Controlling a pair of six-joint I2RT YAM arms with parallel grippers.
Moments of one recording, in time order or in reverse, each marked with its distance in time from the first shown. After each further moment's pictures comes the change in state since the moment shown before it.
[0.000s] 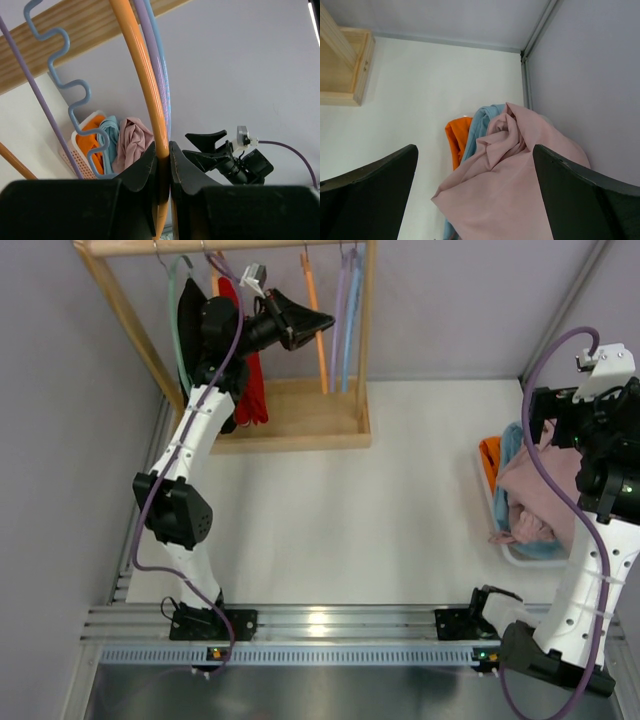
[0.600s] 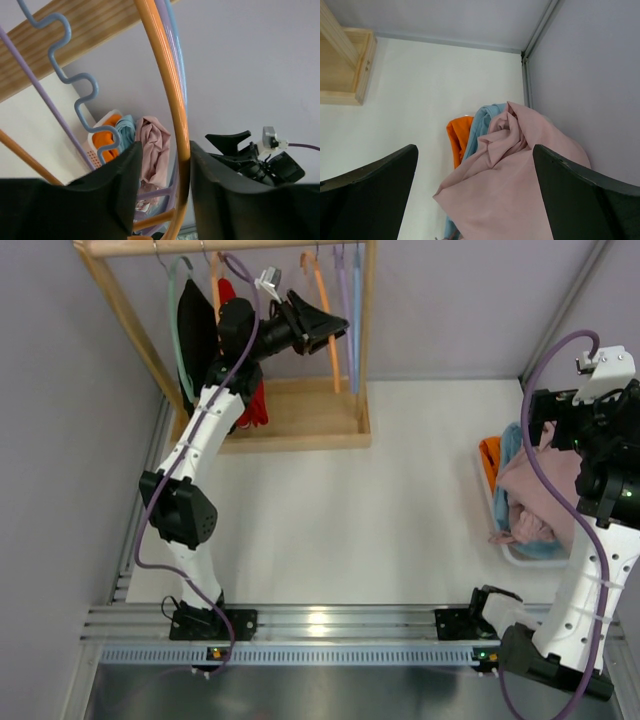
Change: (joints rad) left arm -0.061 0.023 0.019 -0.056 -0.066 0.123; right arm 0.000 -0.016 -0.006 -0.003 -0.003 0.001
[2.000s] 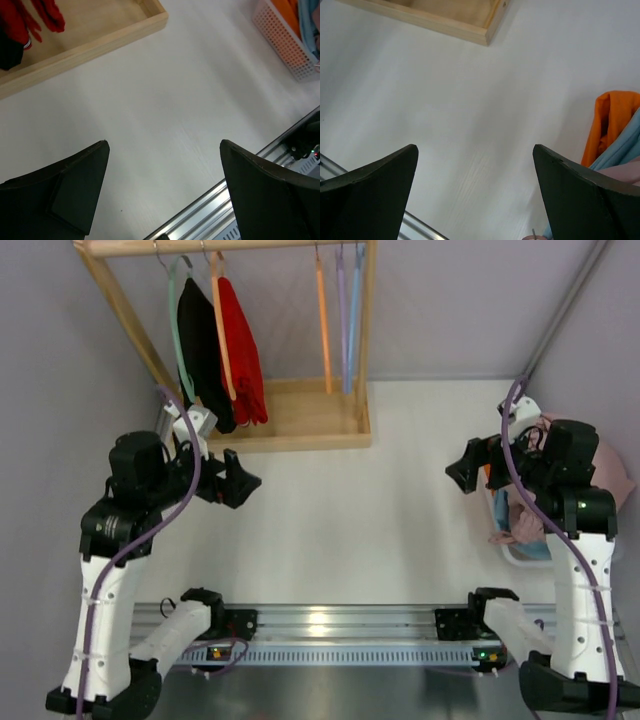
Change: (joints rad) left arm 0.113 -0.991 -0.612 -1.044 -0.274 1.115; right arm 0.269 -0.126 -0.358 0.013 -0.256 0.139
